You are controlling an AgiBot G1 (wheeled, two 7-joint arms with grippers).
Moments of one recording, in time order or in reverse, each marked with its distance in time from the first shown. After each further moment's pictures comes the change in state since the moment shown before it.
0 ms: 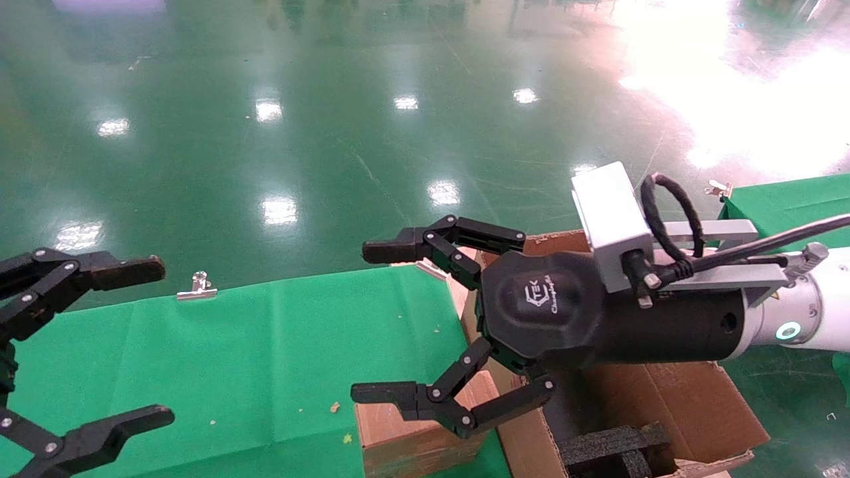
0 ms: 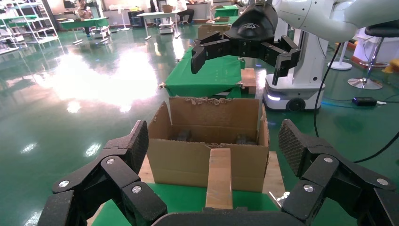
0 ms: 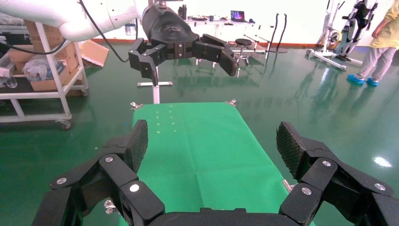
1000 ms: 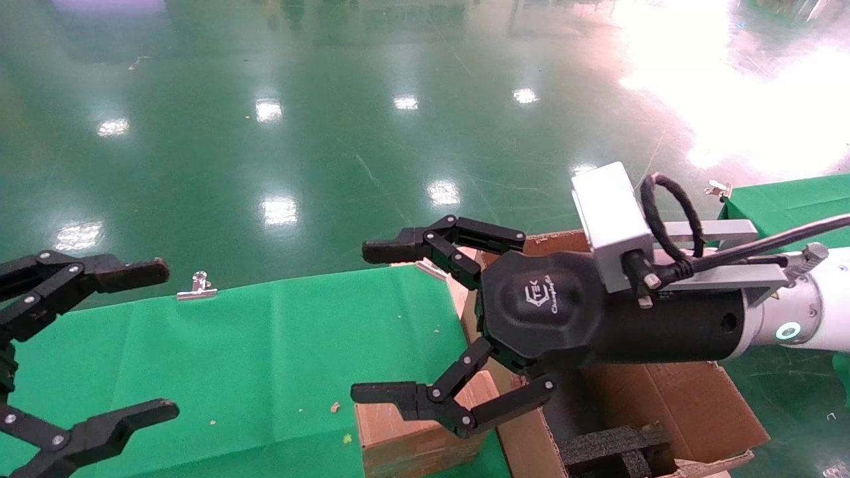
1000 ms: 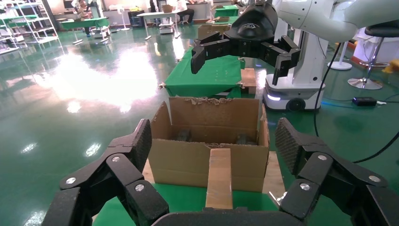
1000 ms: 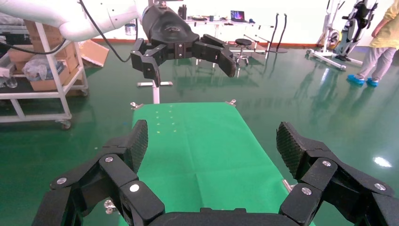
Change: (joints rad) left arm 0.000 0.000 0.000 0.000 0.000 0.000 0.000; right arm 0.016 0.006 -0.014 0.003 -0.031 -0.008 0.009
